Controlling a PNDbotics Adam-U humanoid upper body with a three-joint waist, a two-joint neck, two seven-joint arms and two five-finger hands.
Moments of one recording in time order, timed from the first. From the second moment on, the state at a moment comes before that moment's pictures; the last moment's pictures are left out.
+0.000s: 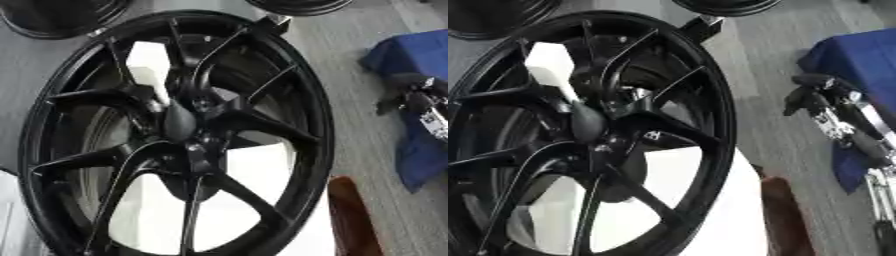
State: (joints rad) left arm -1.04 0.96 -0.25 -1.80 -0.05 -0.27 -0.84; right arm -0.10 -0.38 -0.32 -1.91 -0.13 -0.19 0.48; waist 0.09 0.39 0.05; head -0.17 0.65
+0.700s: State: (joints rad) left arm -1.31 0.78 -0.49 -1.64 -0.19 -0.29 -0.82; right arm -0.09 -0.38 -0.32 -1.91 -0.10 -0.20 0.47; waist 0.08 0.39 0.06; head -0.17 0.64
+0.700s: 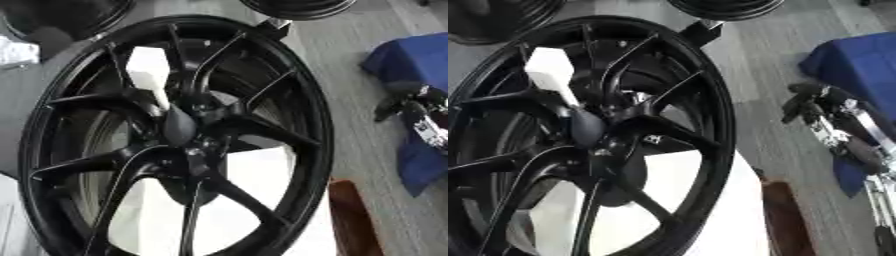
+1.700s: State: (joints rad) left arm -1.38 0.64 -0.61 -1.36 -0.19 -0.33 -0.79; right arm -0.10 -0.38 -0.32 -1.91 -0.09 -0.20 0.47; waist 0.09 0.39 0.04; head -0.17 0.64
